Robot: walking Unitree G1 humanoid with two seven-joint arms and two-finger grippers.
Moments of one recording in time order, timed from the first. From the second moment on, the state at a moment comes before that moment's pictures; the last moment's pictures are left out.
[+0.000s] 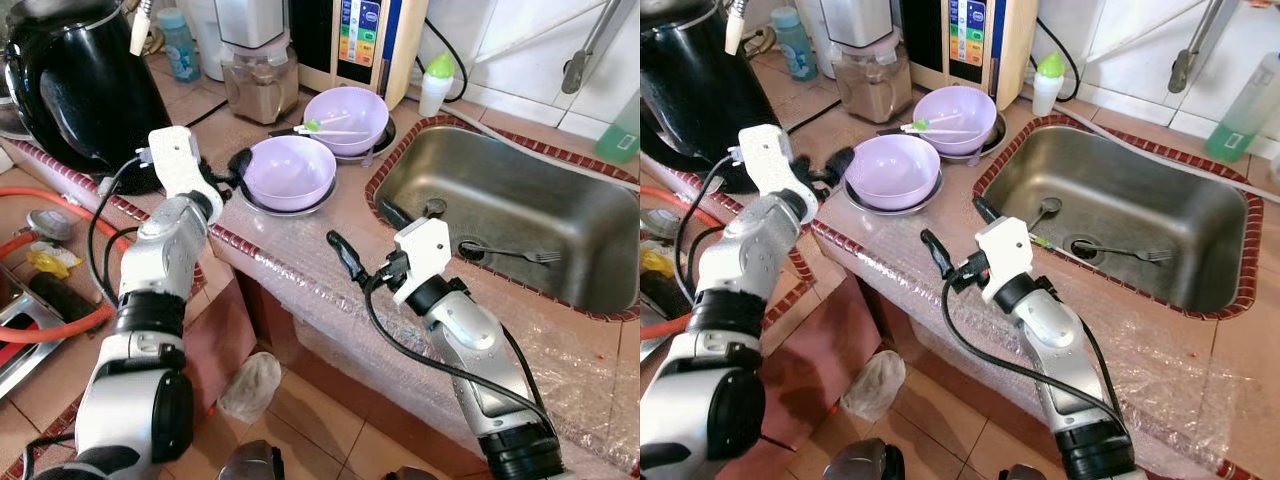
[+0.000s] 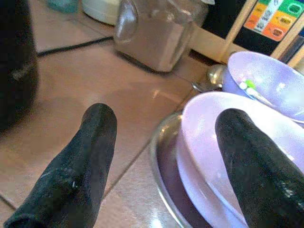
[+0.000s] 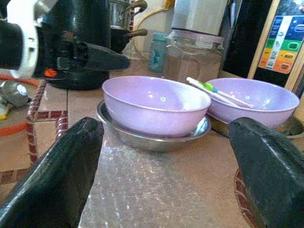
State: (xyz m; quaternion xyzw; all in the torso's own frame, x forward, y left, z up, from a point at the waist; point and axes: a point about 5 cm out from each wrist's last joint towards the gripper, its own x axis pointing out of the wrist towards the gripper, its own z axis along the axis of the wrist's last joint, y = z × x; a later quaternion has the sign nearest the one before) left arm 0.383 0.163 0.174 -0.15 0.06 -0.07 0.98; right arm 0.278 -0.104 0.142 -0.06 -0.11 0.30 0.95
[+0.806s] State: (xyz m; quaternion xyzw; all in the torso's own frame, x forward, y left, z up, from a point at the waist) left arm 0.389 0.145 0.155 -0.21 0.14 -0.11 0.96; right arm 0.273 -0.098 0.138 -0.08 -0.09 0.32 0.94
